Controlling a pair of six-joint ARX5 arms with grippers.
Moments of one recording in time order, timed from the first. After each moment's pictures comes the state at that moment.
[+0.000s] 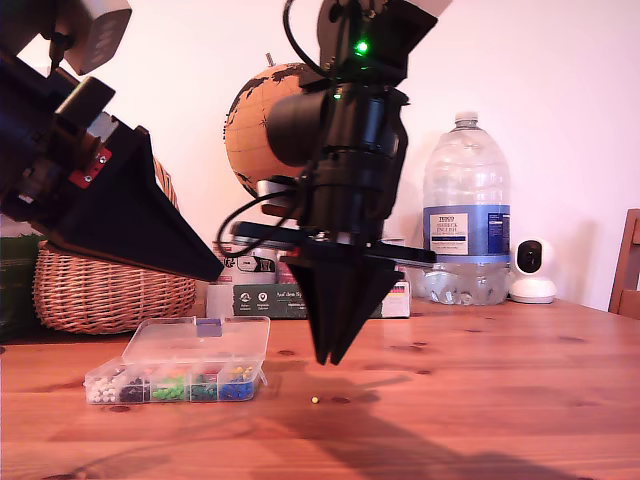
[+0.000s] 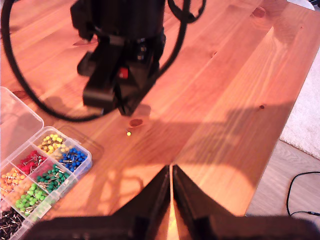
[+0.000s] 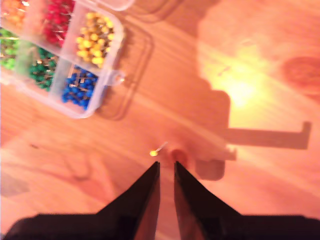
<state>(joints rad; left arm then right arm) -0.74 1.08 0.42 0.07 0.24 0.03 0.71 2.10 1.62 -0.98 -0.12 0.22</state>
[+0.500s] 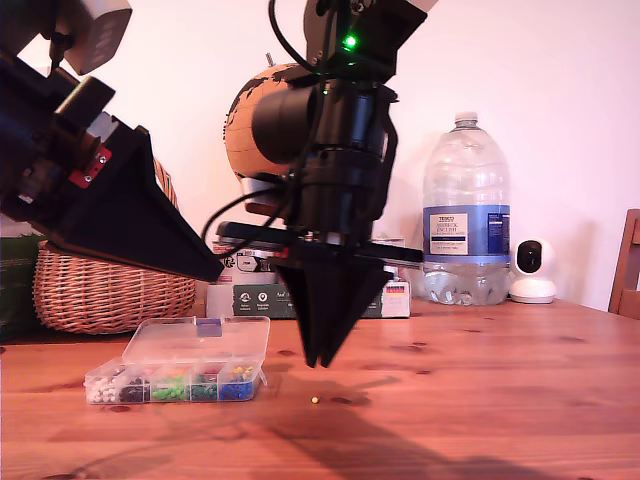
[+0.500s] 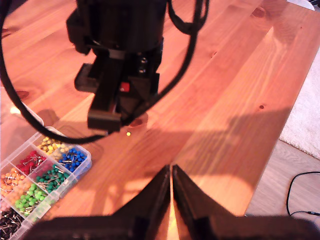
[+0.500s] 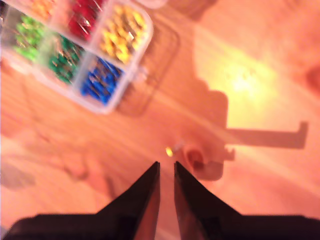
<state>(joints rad) -0.74 1.08 0.42 0.07 0.24 0.03 0.73 2.10 1.62 -1.00 -0.12 0.19</state>
